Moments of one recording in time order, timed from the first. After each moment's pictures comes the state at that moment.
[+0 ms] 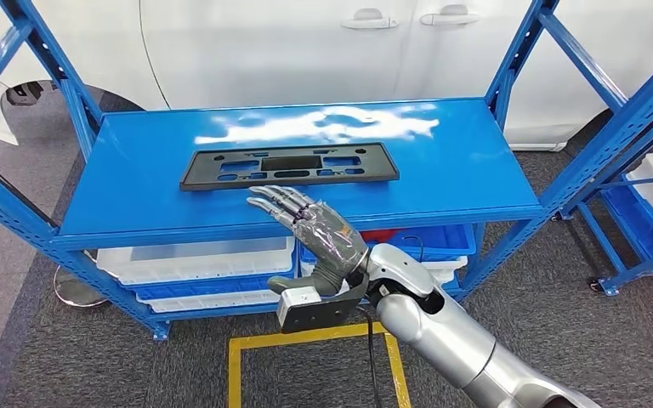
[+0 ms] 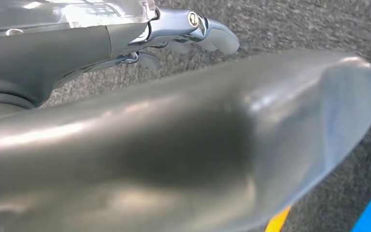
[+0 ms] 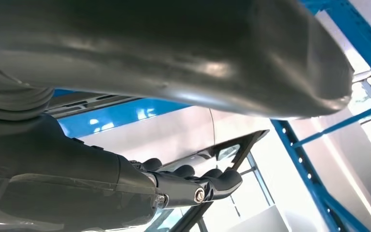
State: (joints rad) left arm -0.02 0.00 0.25 -0.21 0.24 0.12 -0.37; right arm -0.58 -0.07 0.81 -1.41 0.66 -0.15 -0.35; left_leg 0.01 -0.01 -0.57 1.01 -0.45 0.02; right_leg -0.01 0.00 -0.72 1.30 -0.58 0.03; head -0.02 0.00
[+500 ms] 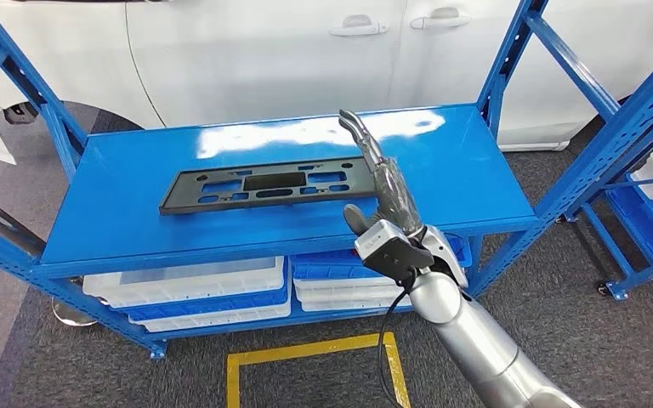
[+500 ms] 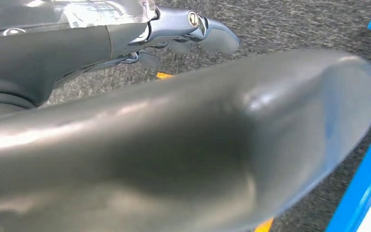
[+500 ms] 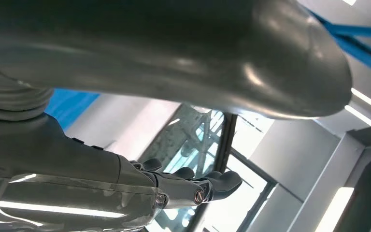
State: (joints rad) left arm -0.01 -0.01 0.25 -0.21 0.22 0.13 -0.38; right arm -0.50 -0.07 0.57 -1.53 0.38 -0.31 -0.41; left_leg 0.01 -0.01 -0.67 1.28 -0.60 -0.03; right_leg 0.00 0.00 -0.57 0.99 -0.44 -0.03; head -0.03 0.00
